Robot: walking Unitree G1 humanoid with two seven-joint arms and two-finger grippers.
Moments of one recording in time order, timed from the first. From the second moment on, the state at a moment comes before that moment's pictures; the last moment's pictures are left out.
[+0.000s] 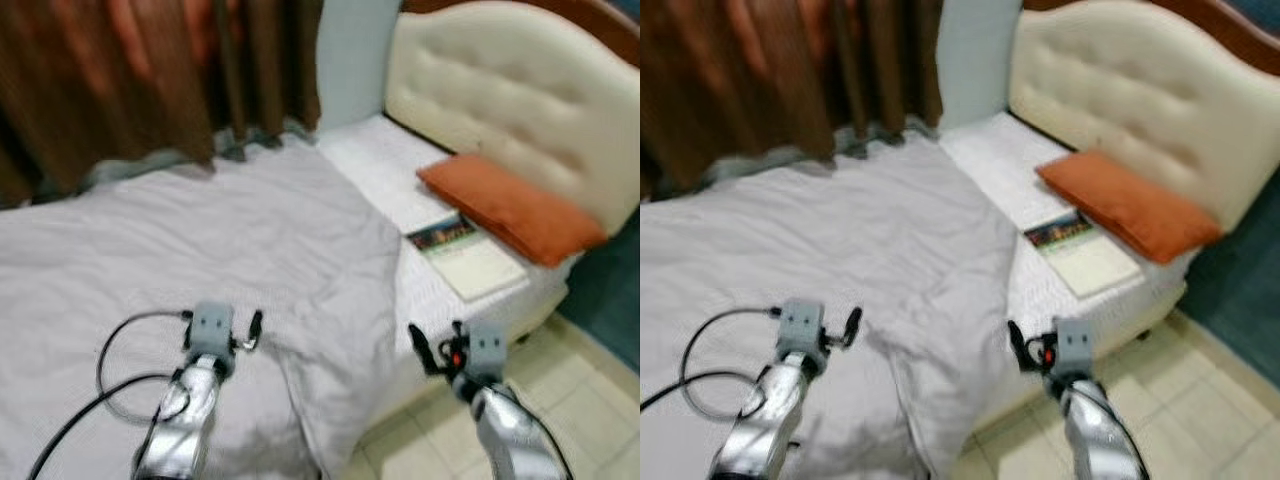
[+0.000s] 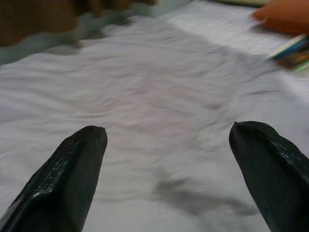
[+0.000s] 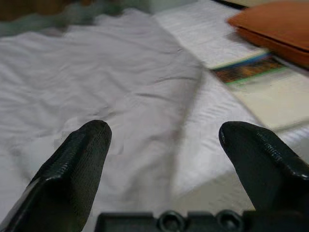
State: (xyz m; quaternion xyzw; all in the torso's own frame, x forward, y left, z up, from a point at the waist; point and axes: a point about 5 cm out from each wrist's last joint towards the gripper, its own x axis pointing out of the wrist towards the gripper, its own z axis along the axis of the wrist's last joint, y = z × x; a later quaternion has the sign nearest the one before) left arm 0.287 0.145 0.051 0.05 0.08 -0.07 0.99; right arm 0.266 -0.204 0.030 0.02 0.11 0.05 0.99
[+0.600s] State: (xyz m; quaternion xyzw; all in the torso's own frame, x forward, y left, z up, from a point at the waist) left arm 0.283 0.145 0.045 0.05 0.10 -0.06 0.99; right arm 0.266 -0.204 0.033 0.01 0.11 0.06 0.99
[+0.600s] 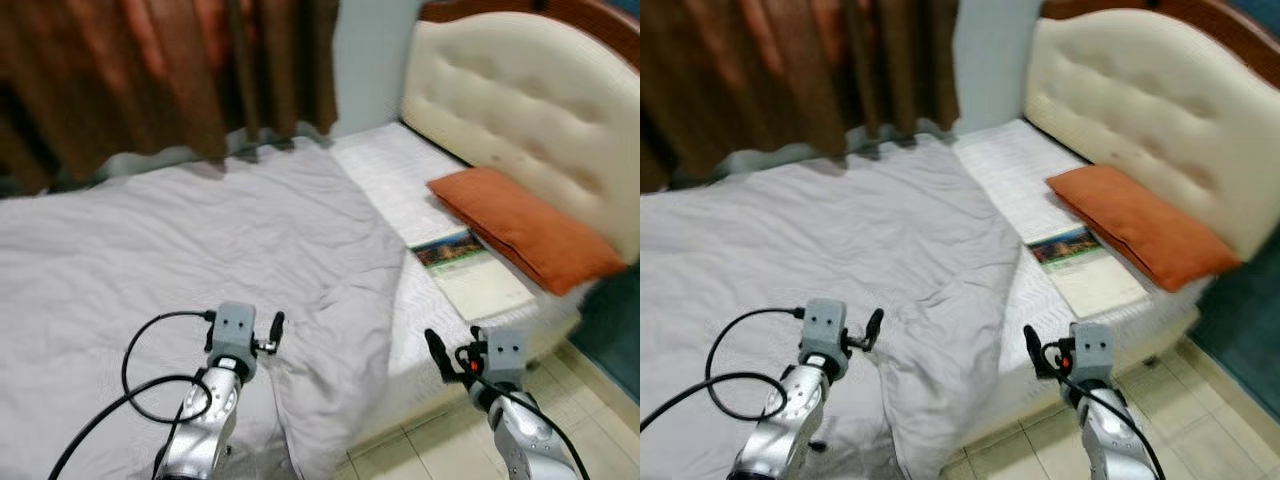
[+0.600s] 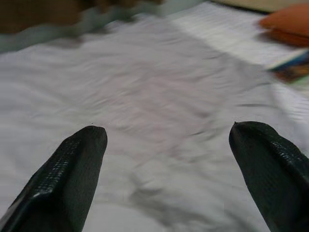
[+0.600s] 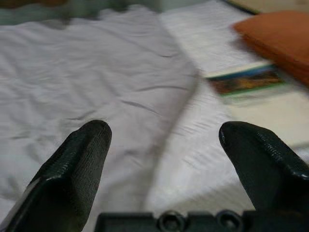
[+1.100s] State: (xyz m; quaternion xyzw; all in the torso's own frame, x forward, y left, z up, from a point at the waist) left arm 0.309 0.146 0.038 0.04 0.15 -0.04 0.99; right arm 0.244 -0.197 0.031 0.01 0.13 0.09 0.99
